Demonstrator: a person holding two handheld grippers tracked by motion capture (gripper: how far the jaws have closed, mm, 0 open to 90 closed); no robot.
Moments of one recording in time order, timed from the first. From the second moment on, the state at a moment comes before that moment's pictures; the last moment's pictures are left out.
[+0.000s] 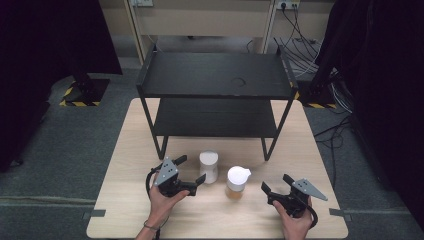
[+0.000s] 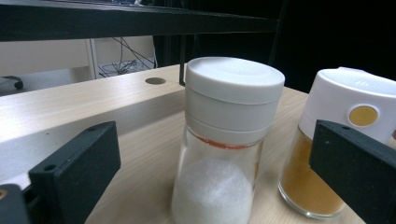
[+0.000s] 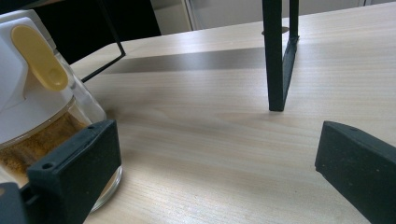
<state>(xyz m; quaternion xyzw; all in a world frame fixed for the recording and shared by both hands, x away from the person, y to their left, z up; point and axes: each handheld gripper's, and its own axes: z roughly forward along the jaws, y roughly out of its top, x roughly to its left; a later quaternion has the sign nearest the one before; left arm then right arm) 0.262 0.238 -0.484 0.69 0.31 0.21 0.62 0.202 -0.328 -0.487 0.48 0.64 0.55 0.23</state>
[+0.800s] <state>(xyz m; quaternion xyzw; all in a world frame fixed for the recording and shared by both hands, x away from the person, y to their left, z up) 0.284 0.222 -0.478 0.70 0.30 0.19 0.62 0.202 -0.328 -0.486 0.48 0.64 0.55 0.23</state>
